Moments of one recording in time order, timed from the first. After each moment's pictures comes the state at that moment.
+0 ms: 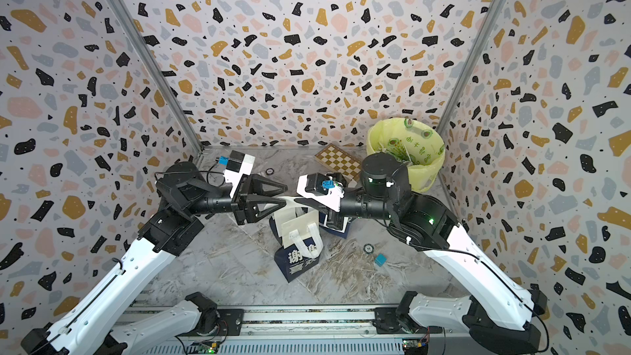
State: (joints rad) left arm -0.51 1.00 1.15 -0.08 1.02 -0.27; right arm 0.94 1.15 1.62 -0.71 -0.44 -0.44
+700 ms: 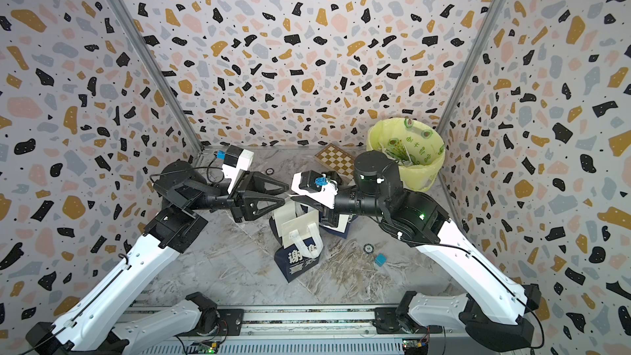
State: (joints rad) left arm -0.51 1.02 1.14 0.09 1.10 -0.43; right arm 0.94 1.19 1.62 -0.70 -0.43 -0.44
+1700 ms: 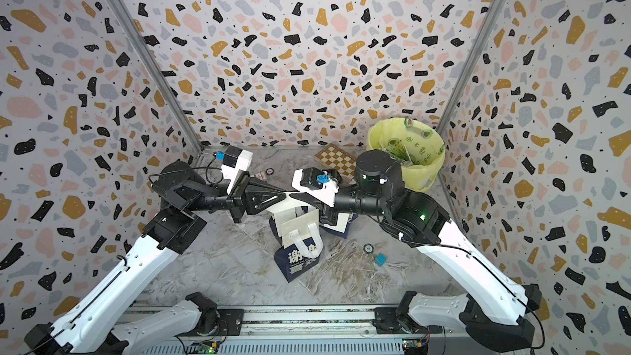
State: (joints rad) left arm -0.51 1.02 1.13 0.08 1.09 -0.43; right arm 0.94 1.18 1.62 -0.65 -0.43 -0.41
